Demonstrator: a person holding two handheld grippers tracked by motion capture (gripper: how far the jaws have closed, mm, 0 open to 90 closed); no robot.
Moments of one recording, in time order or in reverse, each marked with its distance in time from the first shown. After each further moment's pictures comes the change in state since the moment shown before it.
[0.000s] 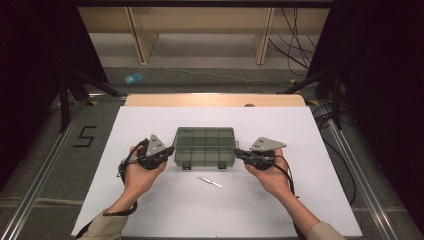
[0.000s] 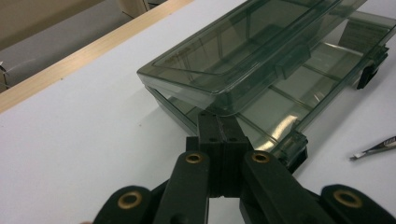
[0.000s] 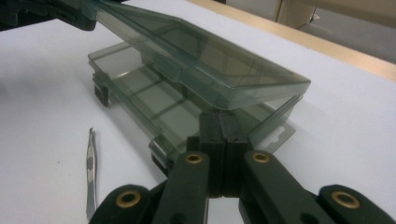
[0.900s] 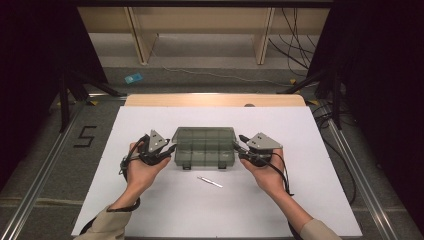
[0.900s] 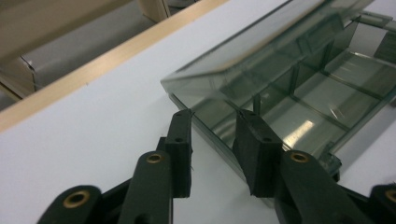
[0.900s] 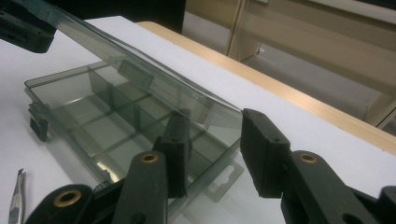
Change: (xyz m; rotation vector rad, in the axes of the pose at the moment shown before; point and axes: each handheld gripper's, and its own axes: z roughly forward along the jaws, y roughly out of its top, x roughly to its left) left arm 0.014 0.011 0.005 0.002 0.097 0.134; right arm 0.005 0.012 0.008 -0.092 -0.192 -0.067
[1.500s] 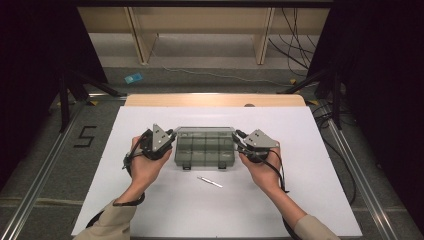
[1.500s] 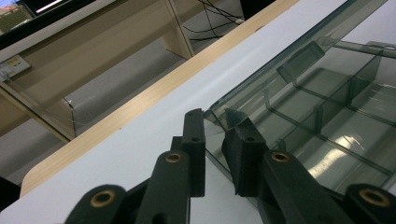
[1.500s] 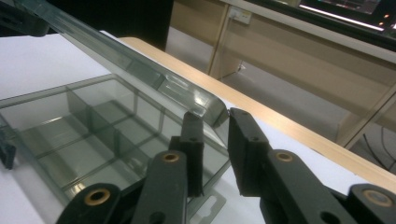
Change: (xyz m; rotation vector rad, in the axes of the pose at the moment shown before) left arm -0.010 0.016 0.004 -0.115 0.085 -0.086; right arm 0.002 0.010 0.007 -0.065 -0.090 -0.056
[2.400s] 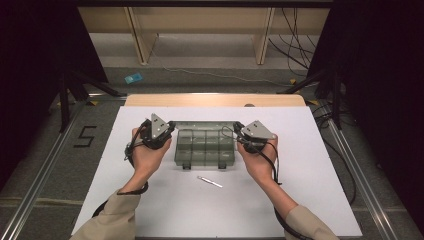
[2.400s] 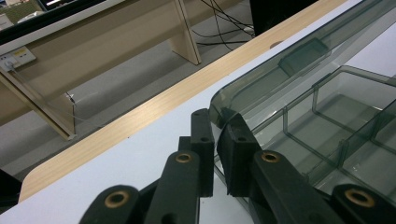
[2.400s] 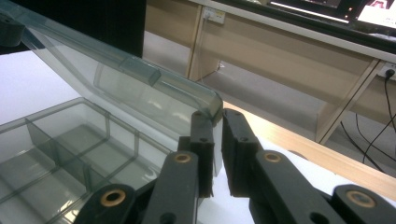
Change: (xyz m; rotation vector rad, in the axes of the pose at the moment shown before) left arm 0.016 0.015 0.013 -0.009 0.016 -0.070; right arm -0.004 0.017 0.015 0.005 -0.090 0.076
